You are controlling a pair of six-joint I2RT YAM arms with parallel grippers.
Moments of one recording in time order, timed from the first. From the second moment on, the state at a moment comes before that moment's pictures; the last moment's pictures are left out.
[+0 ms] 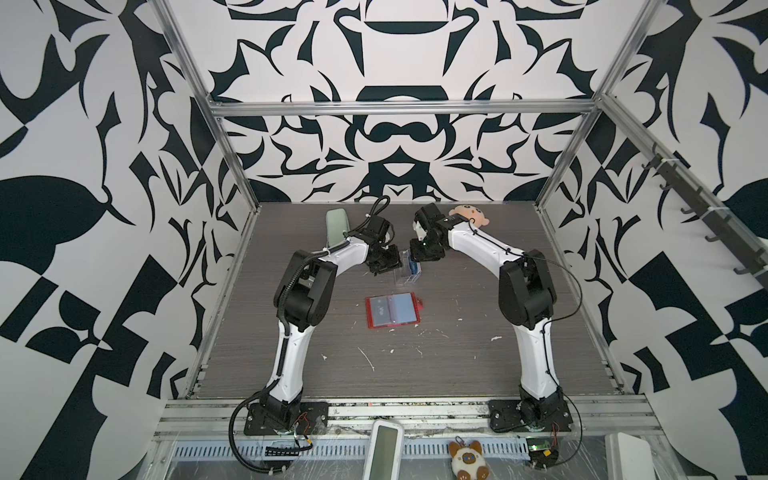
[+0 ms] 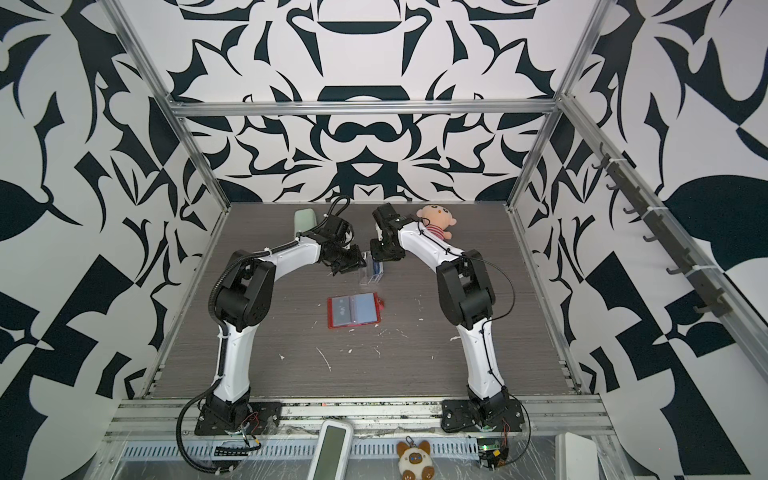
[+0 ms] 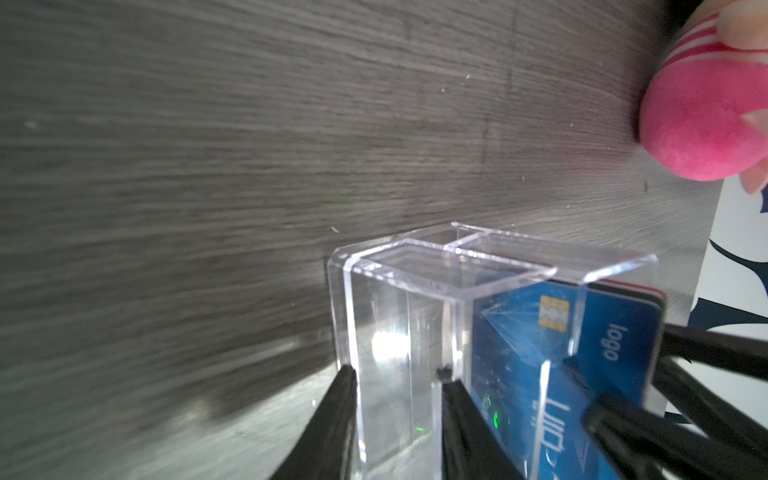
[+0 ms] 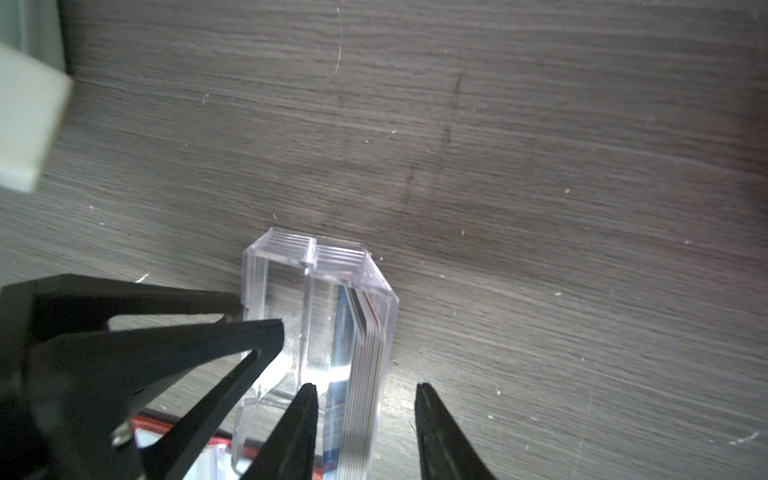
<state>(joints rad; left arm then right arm) -0.50 2.17 1.59 -0.47 0.36 -0.63 0.50 2.16 1.81 -0.81 -0.10 0.34</state>
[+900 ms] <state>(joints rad) -0.50 2.17 1.59 -0.47 0.35 -0.63 0.51 2.22 1.89 -0.90 -0.01 0.34</state>
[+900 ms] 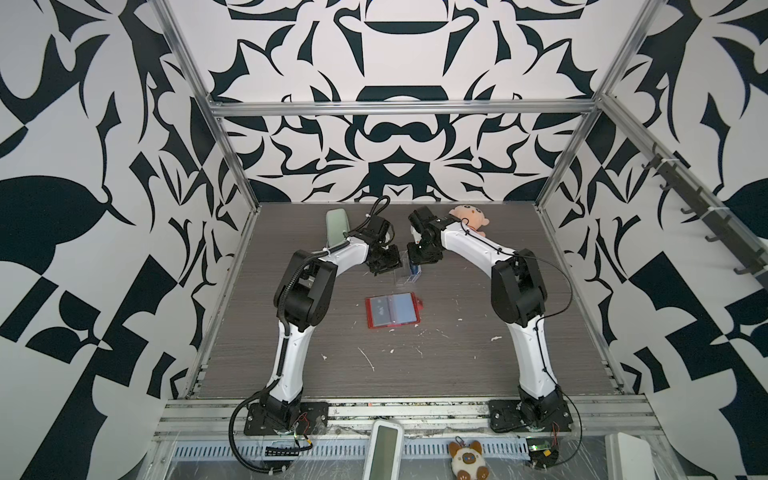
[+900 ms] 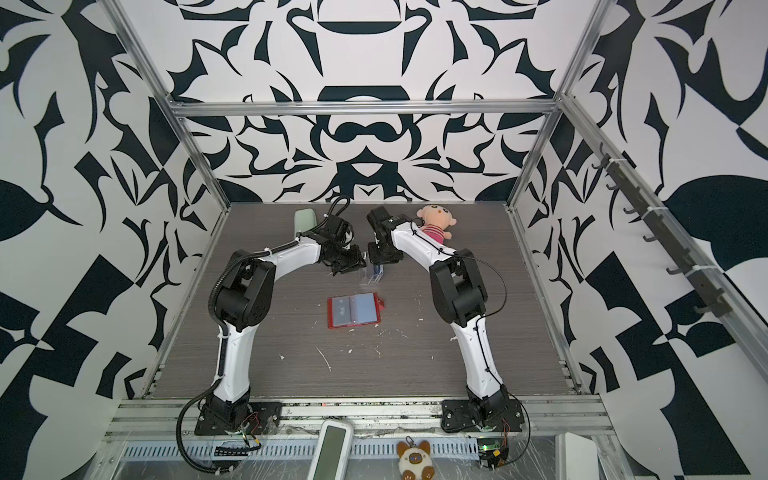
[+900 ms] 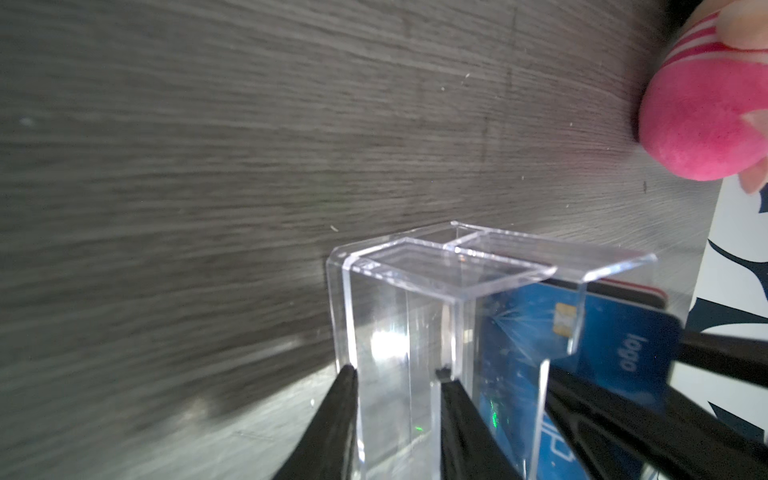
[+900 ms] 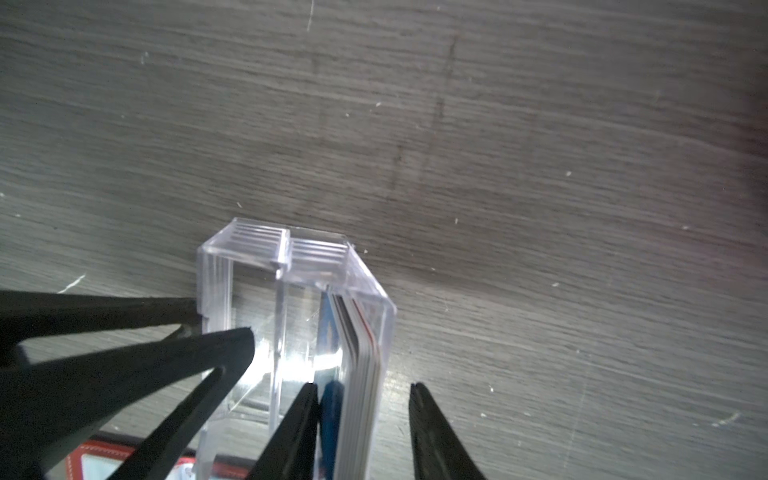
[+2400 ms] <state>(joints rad) -0.50 2.17 1.59 -0.47 0.35 -0.63 0.54 2.21 1.94 -0.98 0.06 0.31</state>
